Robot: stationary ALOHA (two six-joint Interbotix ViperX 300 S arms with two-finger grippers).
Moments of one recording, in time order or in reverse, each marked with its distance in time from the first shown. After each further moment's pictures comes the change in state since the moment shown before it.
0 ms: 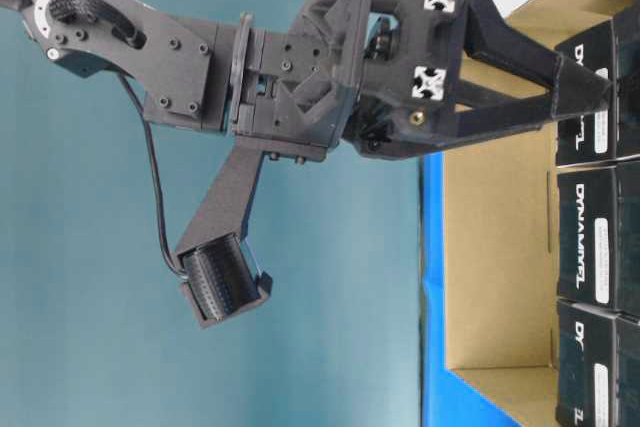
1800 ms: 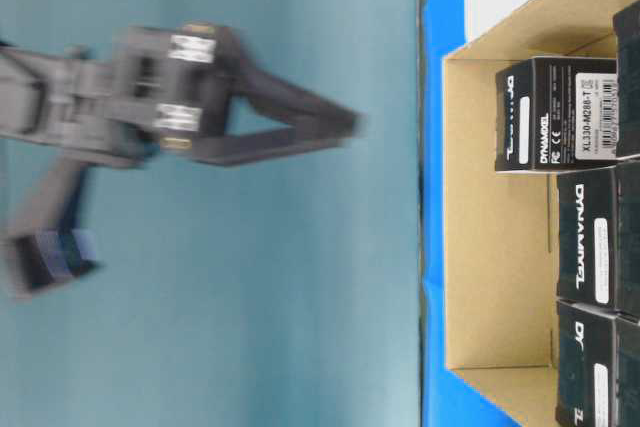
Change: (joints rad) left arm -0.006 -0.005 -0.008 0.000 0.000 -0.002; right arm -0.156 -0.117 -0.209 0.029 0.279 -0.140
